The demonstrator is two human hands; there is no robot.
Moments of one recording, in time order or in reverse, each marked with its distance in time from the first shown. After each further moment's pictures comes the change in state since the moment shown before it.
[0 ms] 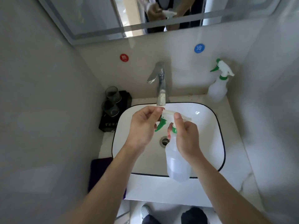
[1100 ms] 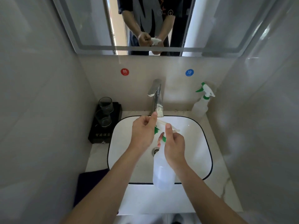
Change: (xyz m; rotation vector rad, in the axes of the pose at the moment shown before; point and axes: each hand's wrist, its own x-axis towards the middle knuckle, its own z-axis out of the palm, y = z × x) left_hand 0.015 -0.005 -0.033 0.032 0.012 0.007; right_hand -0.018 -0.007 0.059 -0.032 0.177 0.018
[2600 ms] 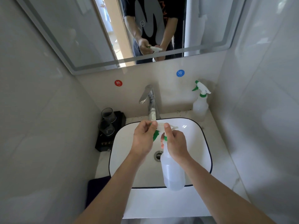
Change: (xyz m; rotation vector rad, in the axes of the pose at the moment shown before) left_hand -0.015 0.007 0.052 0.026 0.013 -0.013; right_hand 0.043 0.011 -0.058 -0.024 -0.176 -0.018
